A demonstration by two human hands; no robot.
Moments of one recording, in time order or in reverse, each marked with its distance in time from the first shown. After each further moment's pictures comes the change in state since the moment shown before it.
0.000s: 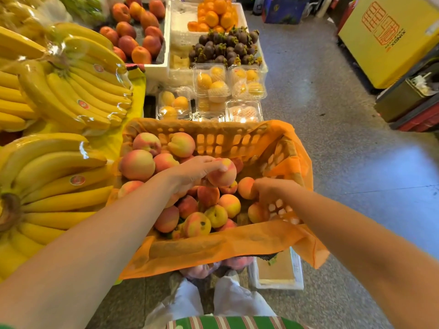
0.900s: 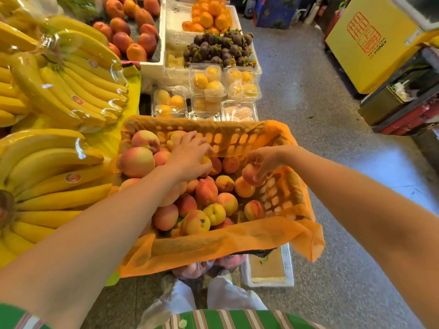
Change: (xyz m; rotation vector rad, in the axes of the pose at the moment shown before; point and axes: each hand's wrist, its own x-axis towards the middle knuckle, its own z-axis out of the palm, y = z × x) left_hand 0.020 -0.004 -0.026 1.214 0.397 0.382; right_hand -0.017 0.011 -0.071 0.110 0.113 -0.070
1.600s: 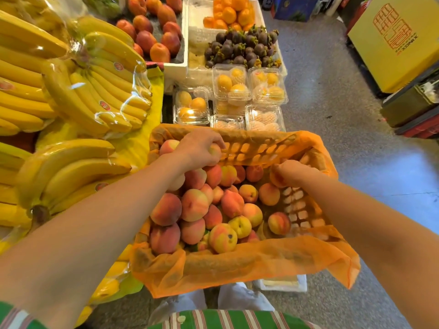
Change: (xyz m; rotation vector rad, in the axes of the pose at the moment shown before) left_hand 0.015 -0.052 -0.046 -0.303 0.004 0.024; right_hand 0.058 0.007 0.024 -0.271 0.123 0.164
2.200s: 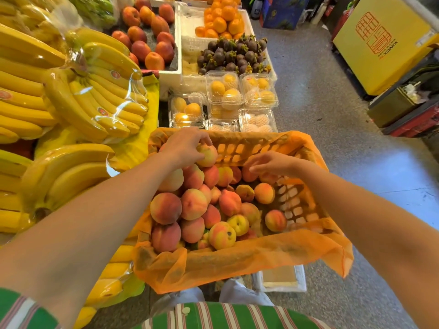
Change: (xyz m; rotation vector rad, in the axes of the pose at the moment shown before) left_hand -0.008 -0.010 -0.014 0.105 0.044 -0.049; right_hand -0.026 -0.020 -0.030 0.910 -0.005 -0.292
